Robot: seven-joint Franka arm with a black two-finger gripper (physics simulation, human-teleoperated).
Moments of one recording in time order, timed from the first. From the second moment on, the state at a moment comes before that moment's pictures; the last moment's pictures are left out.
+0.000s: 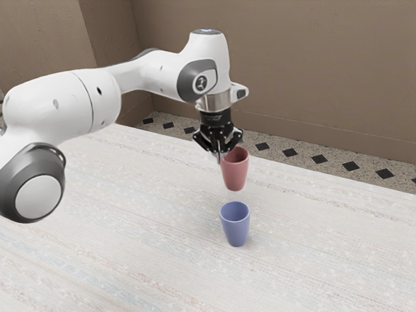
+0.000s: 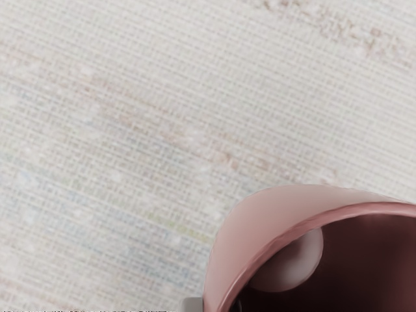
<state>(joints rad) -0.26 0.59 0.05 -1.20 -0.06 1.76 -0.60</state>
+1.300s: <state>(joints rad) -0.32 0.39 0.06 -1.45 -0.05 1.80 -0.60</state>
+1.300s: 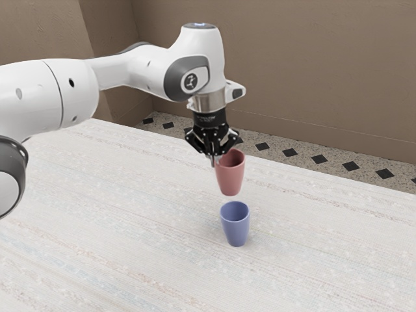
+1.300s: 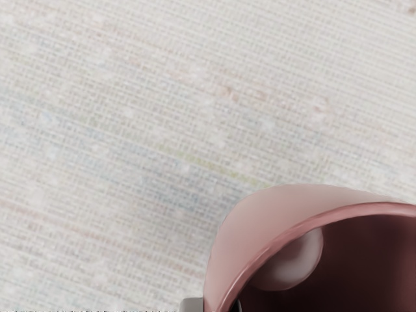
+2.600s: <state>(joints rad) -0.37 0.31 0.06 -1.59 -0.05 1.87 -0.61</state>
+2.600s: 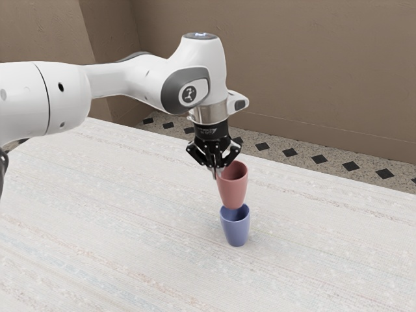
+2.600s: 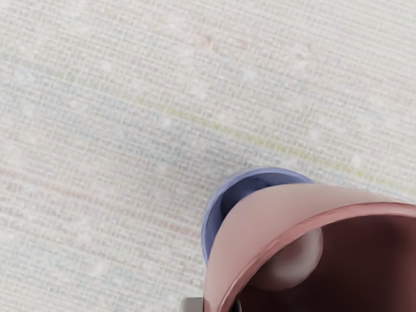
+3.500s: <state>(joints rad) -0.38 0.33 0.05 -1.61 -0.05 1.88 -0.61</state>
